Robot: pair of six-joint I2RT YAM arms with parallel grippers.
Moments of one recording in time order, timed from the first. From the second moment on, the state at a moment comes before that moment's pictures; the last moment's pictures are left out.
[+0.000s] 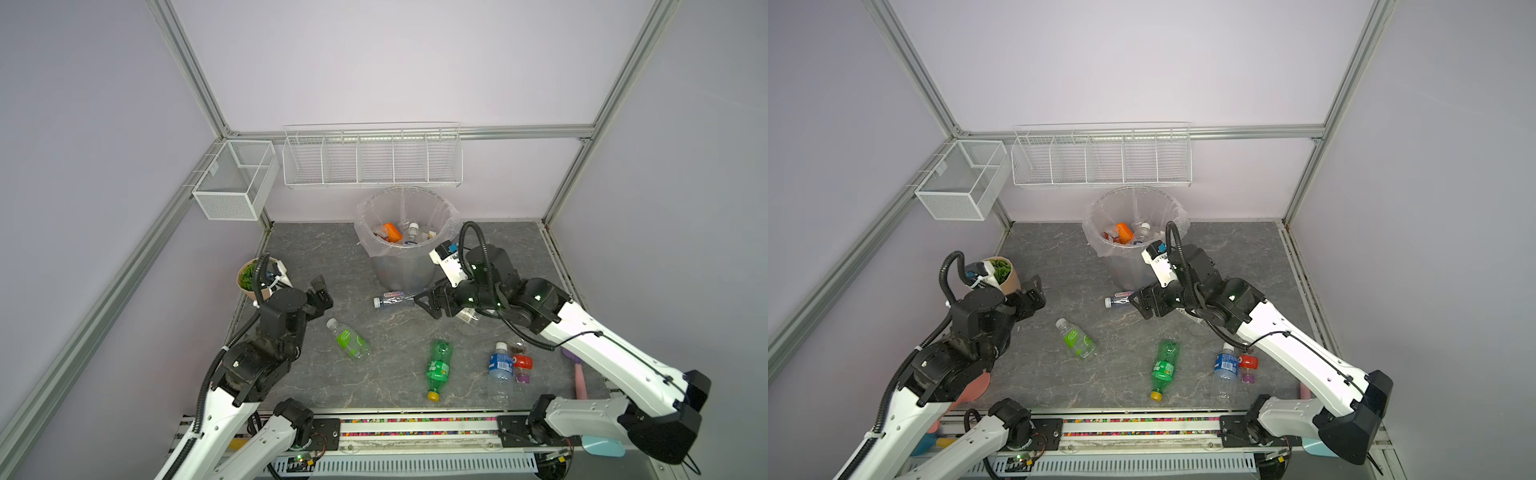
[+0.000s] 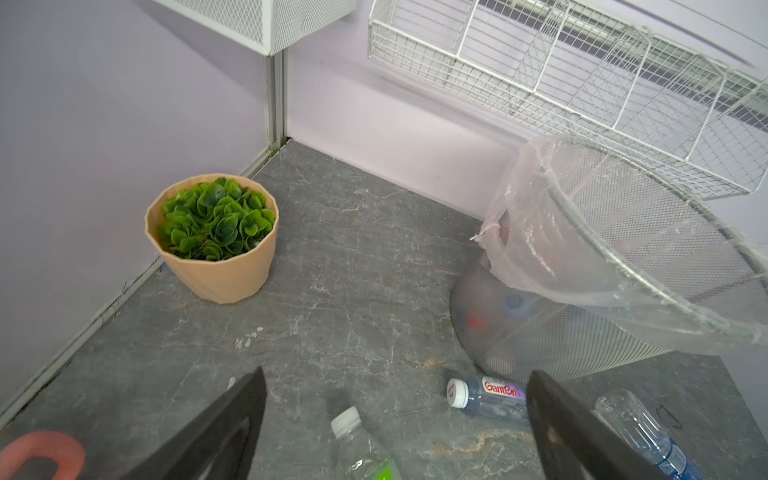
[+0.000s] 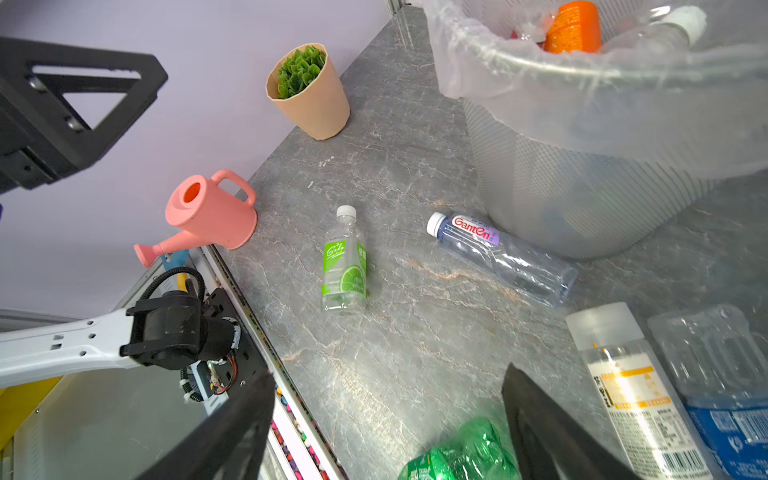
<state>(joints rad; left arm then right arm) -0.56 0.67 0.95 -0.73 -0.55 -0.61 0.83 1.29 1.34 -0.69 -0.19 0.29</state>
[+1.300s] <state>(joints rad) -0.37 0.36 0.66 -1.00 -0.36 -1.02 1.08 2.07 1.88 -0.73 -0.26 0.26</state>
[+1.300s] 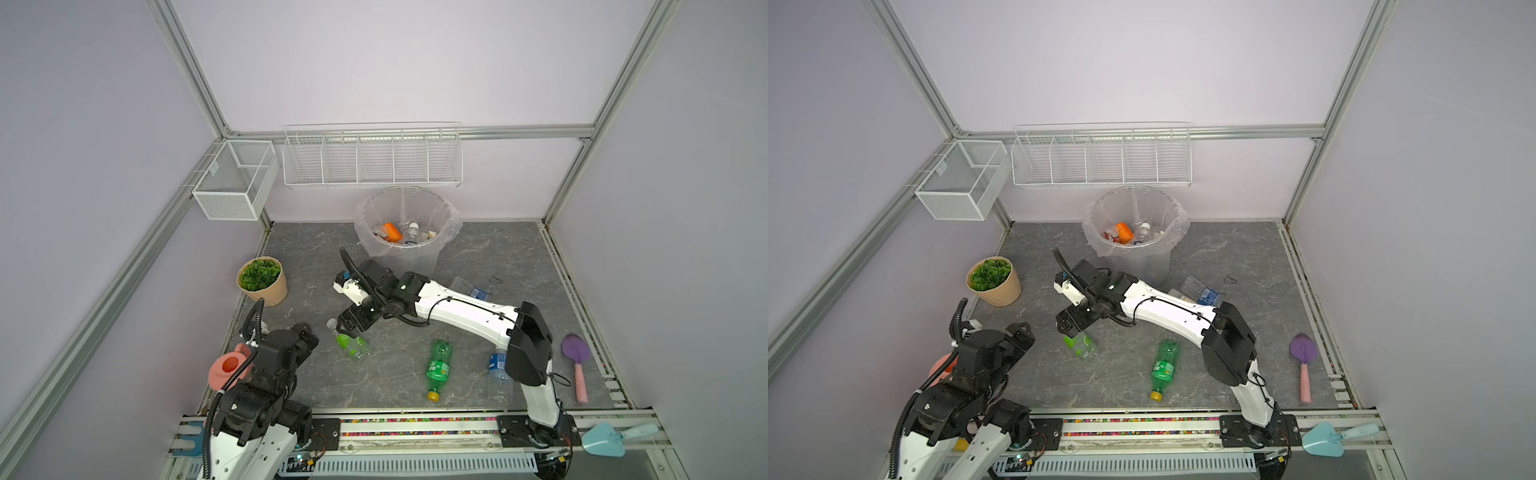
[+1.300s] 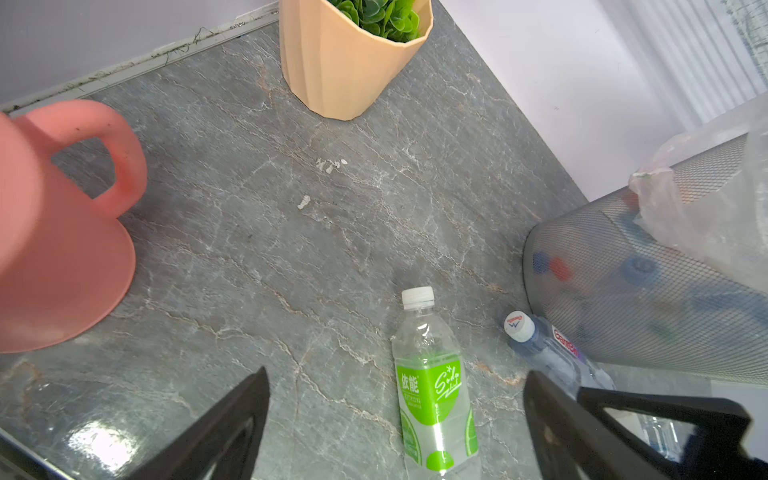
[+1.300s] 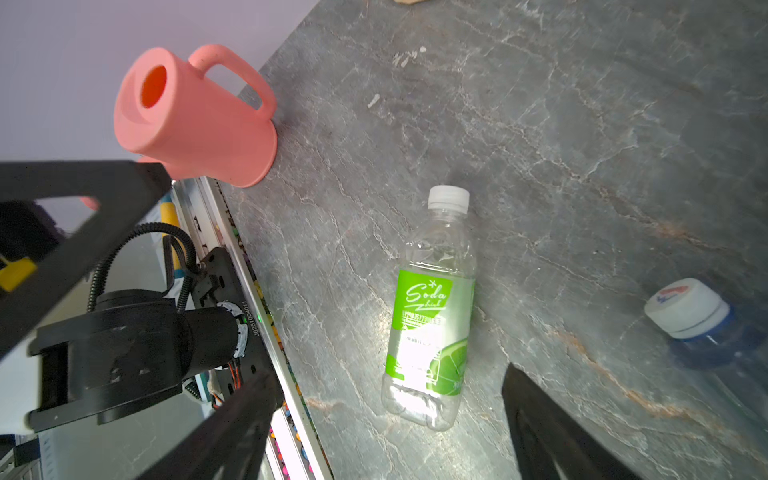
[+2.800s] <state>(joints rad) -0.37 0.35 0.64 -1.00 -0.32 -1.03 1.17 2.42 2.12 -0.94 0.03 0.29</state>
